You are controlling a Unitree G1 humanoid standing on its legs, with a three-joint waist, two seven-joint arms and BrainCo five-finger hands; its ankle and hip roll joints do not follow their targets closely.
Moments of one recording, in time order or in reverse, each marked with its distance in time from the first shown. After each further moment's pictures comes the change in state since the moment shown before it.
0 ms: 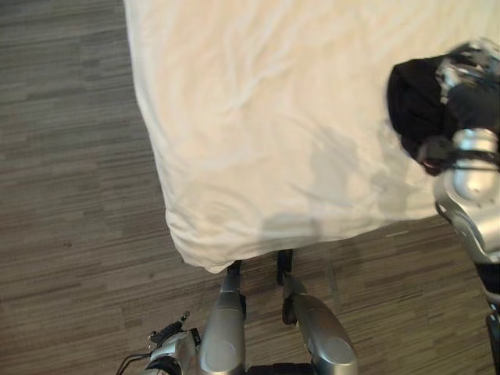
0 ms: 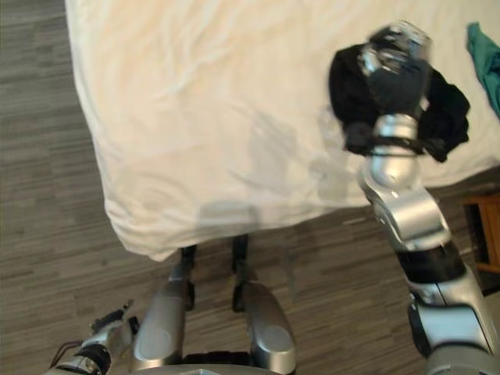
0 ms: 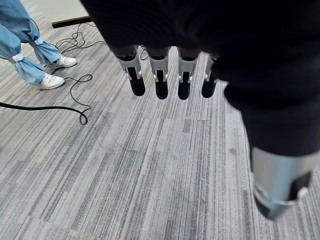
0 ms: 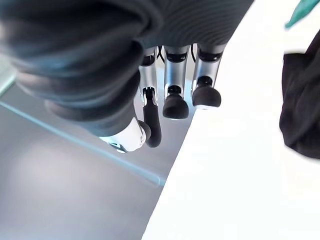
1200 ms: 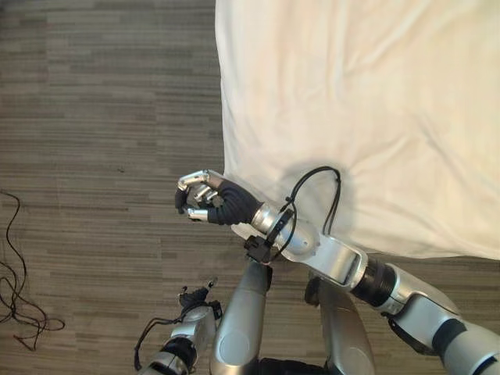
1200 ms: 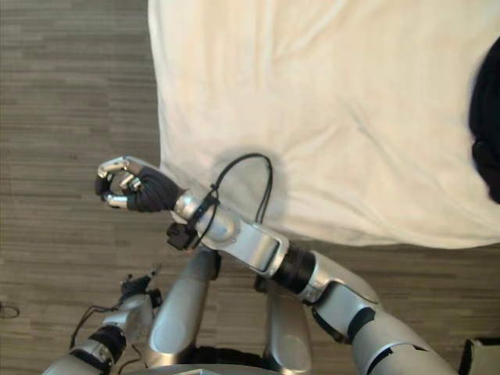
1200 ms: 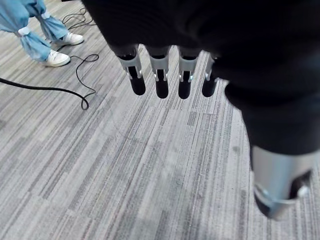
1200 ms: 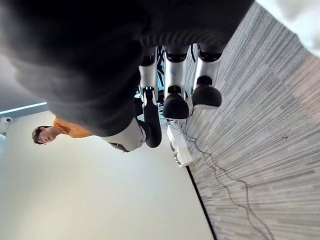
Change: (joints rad) left arm -0.094 -0.031 -0.191 -0.141 -0.091 -0.065 0.001; right arm -0.079 0.520 0.691 0.049 -0.146 -0.021 0.453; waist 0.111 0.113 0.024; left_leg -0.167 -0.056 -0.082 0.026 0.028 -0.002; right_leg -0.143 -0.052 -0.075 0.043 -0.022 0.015
